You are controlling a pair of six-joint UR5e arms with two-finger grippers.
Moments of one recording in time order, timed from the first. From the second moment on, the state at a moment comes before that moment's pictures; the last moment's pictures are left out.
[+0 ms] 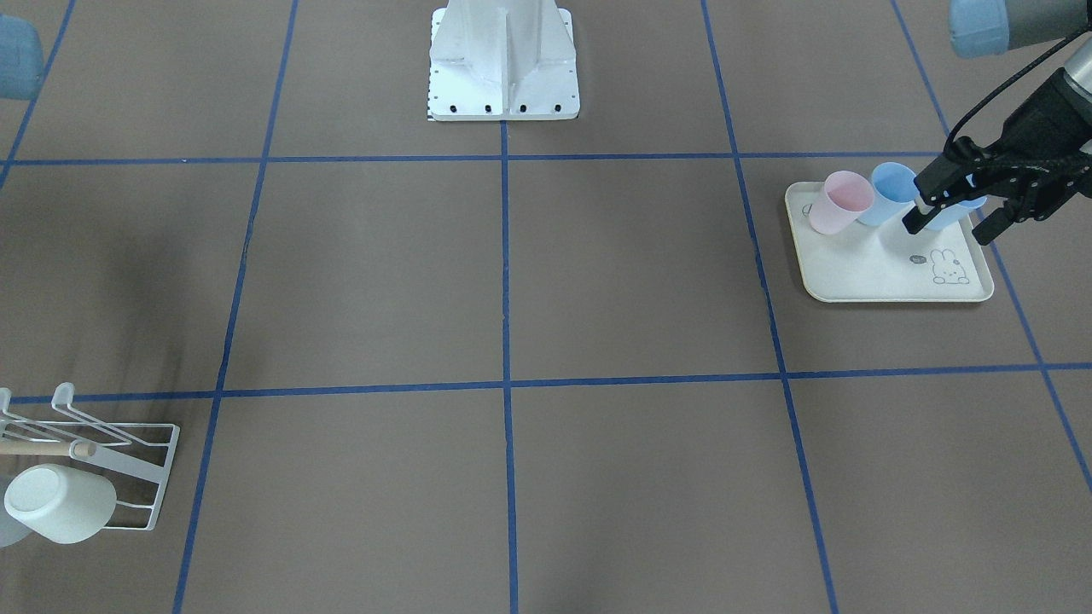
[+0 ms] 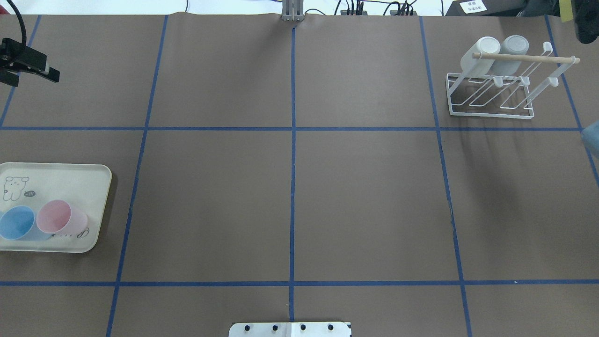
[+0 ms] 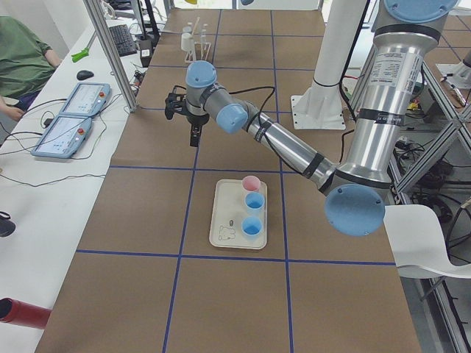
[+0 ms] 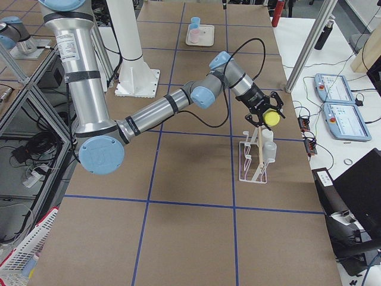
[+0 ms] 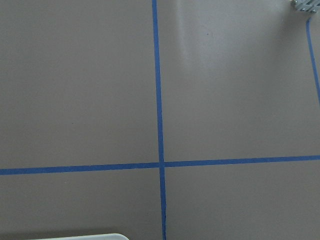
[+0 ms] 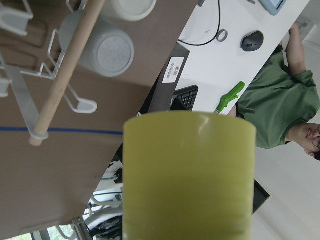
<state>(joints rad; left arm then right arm) -1.23 -1.76 -1.96 -1.74 -2.37 -0.74 1.18 -1.37 1.85 -1.26 1.33 -1.33</state>
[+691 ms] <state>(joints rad) -1.23 -1.76 -1.96 -1.74 -2.37 -0.74 1.10 -1.33 1.59 -1.06 1.09 -1.56</state>
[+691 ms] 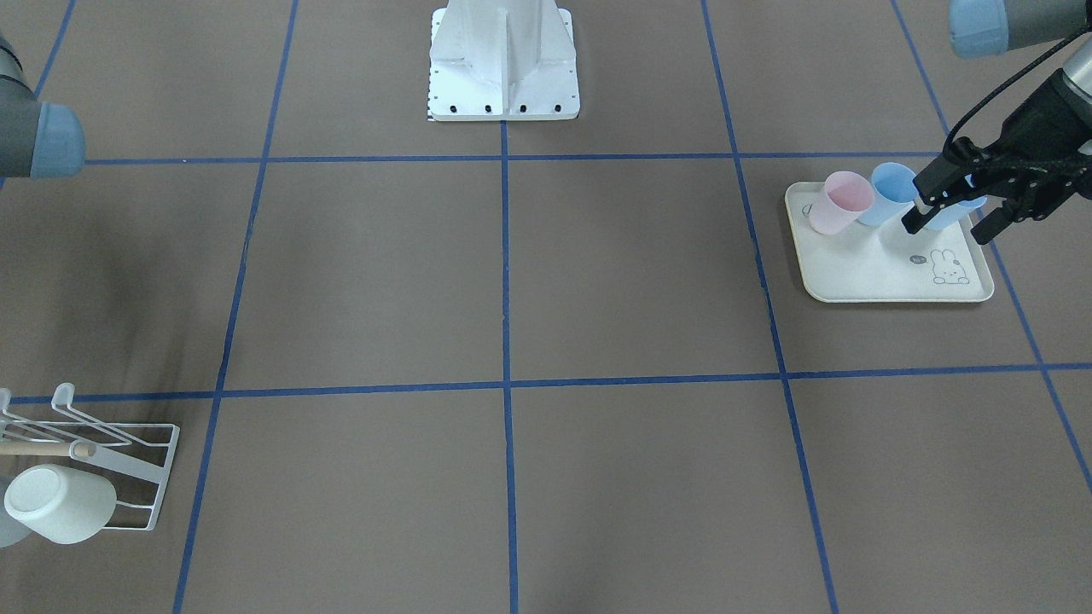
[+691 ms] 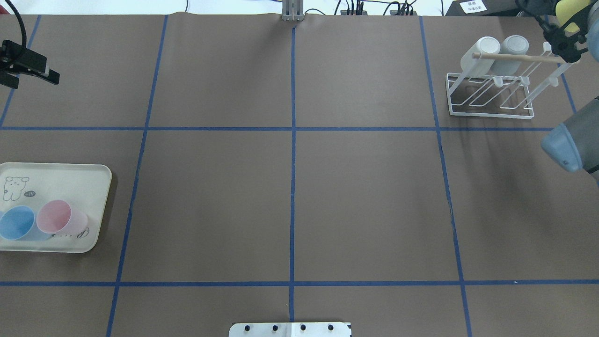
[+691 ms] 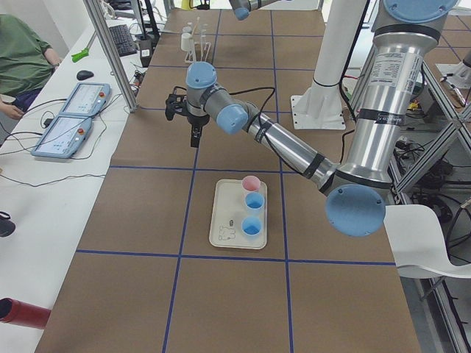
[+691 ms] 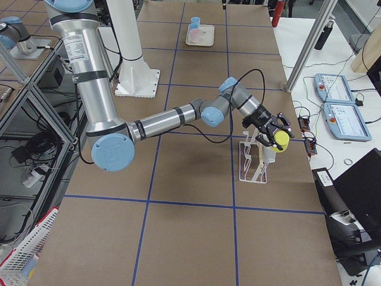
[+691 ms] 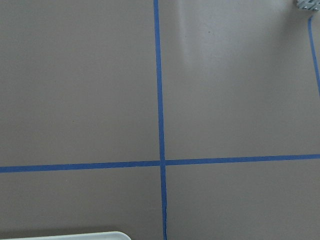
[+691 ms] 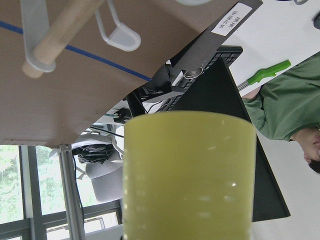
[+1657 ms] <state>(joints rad) -1.22 -1.75 -1.96 -1.74 -2.38 -0.75 1.01 -1.31 1.44 -0.94 0.97 -1.61</state>
